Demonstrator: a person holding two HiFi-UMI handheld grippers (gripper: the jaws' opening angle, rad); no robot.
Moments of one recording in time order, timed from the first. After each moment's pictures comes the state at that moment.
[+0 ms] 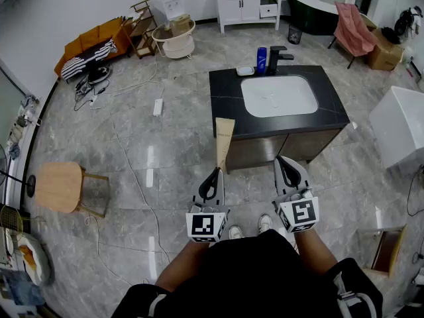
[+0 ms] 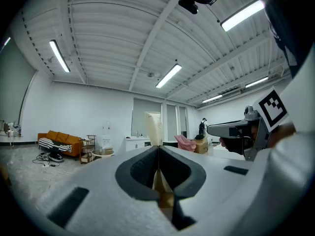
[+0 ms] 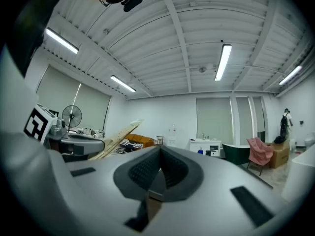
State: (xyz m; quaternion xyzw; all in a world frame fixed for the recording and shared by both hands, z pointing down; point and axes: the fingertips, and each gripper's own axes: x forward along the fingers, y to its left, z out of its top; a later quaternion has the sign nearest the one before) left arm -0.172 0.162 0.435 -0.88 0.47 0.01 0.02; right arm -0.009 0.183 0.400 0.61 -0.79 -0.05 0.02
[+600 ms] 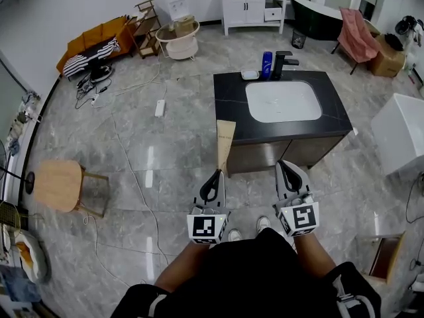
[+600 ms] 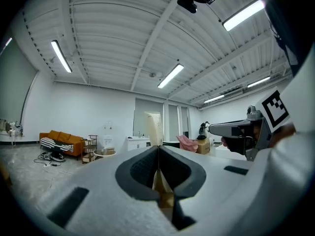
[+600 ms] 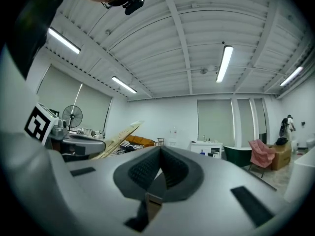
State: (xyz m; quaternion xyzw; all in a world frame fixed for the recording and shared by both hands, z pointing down) left arm -0.182 0.147 0.437 -0.88 0.48 0.01 0.02; right arm -0.018 0.172 0.400 0.60 -0.79 -0.06 0.02
